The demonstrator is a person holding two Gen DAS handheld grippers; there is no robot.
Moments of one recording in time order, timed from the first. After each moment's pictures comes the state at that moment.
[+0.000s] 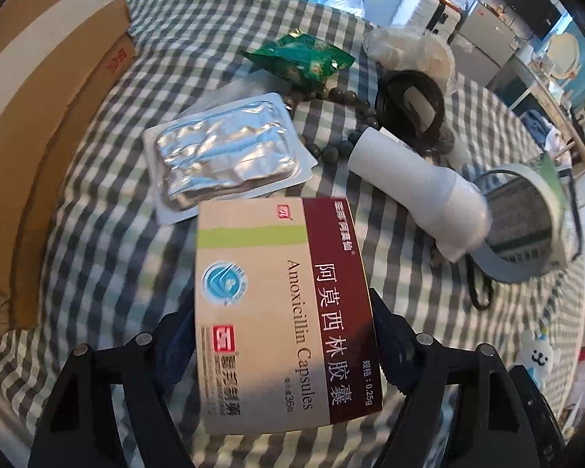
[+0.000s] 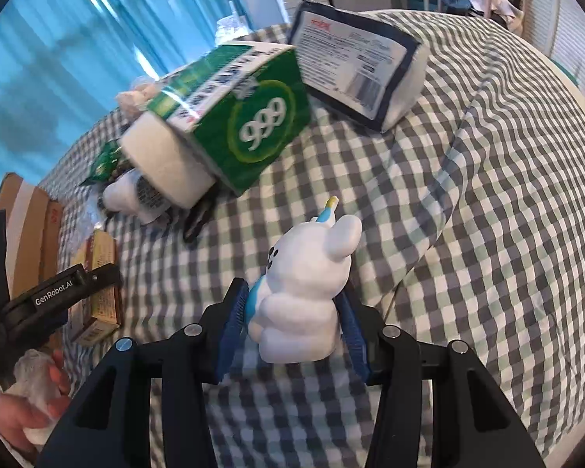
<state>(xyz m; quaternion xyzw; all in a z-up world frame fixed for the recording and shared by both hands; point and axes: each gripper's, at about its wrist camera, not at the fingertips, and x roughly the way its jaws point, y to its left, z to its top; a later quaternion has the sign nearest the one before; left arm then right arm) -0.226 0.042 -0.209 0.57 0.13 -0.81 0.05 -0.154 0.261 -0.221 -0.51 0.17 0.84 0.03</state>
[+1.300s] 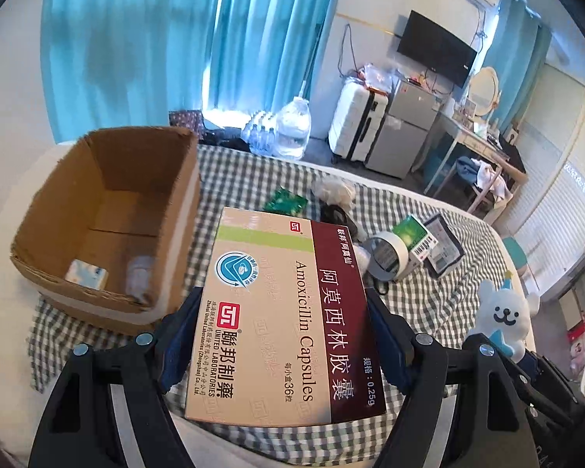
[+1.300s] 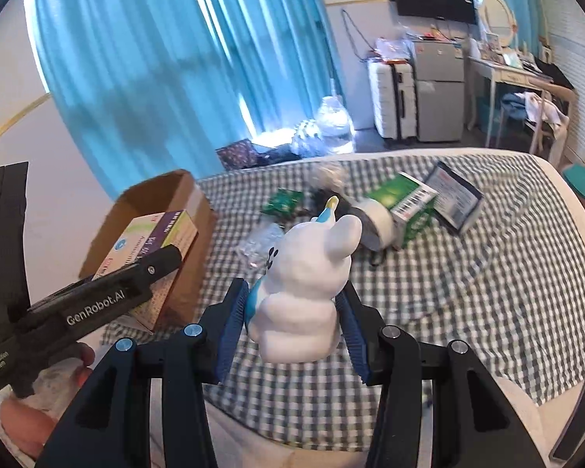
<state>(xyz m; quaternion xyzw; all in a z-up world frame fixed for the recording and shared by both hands) -0.079 -0.006 -0.017 0.40 0.09 -0.91 -0.01 -0.051 0.110 -0.047 -0.37 0.10 0.92 -0.08</state>
